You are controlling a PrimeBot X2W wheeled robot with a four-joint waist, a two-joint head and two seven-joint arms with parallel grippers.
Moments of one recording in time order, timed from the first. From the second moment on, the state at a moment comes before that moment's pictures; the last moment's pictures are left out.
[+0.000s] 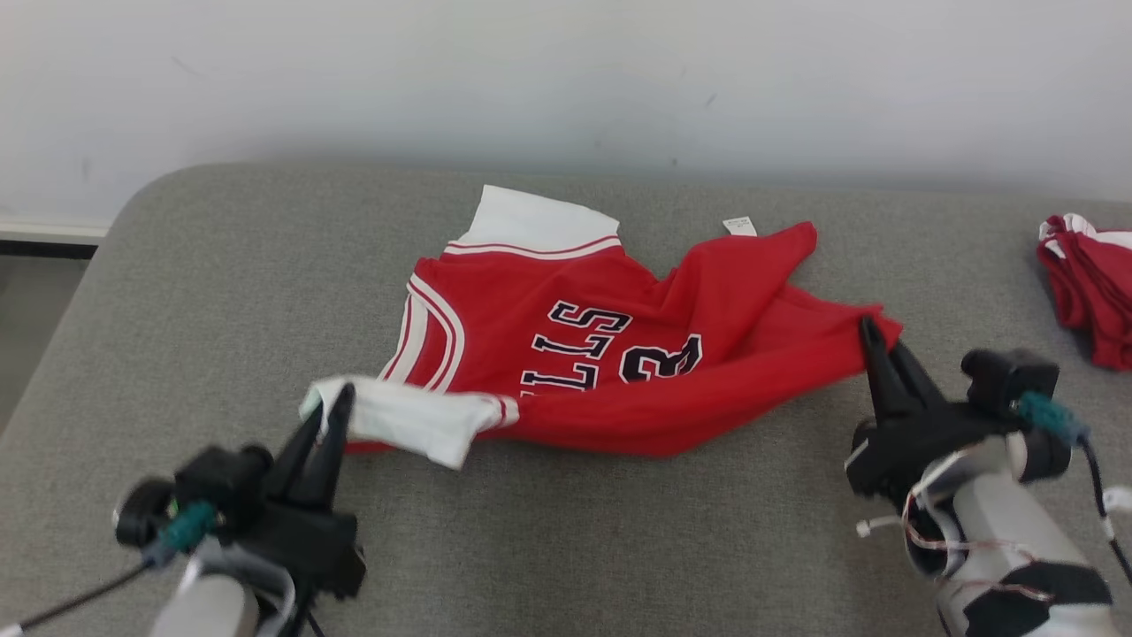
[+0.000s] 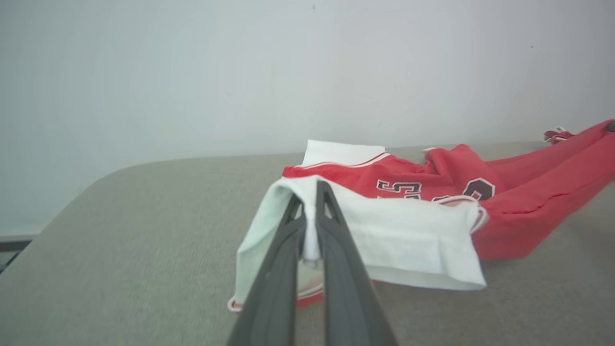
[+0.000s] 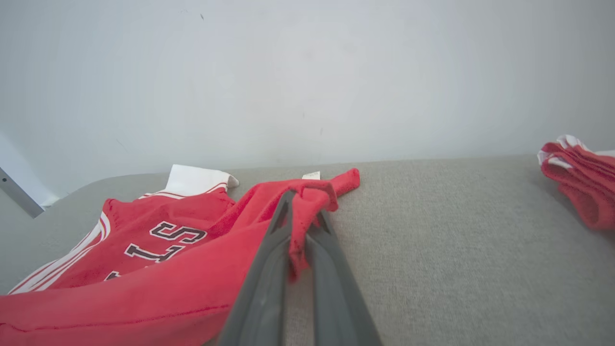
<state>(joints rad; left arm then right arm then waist) -0.28 0.27 -0.29 0.35 -0.40 -0.13 -0.24 -0.47 -0.21 0.19 0.66 0.44 0.13 -0.22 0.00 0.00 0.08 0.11</state>
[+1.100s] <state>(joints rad) -2.09 0.54 -0.80 0.72 -0.56 -0.13 -0.05 -1.96 -0.16 -0.08 0.97 0.27 0.13 0.05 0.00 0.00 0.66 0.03</state>
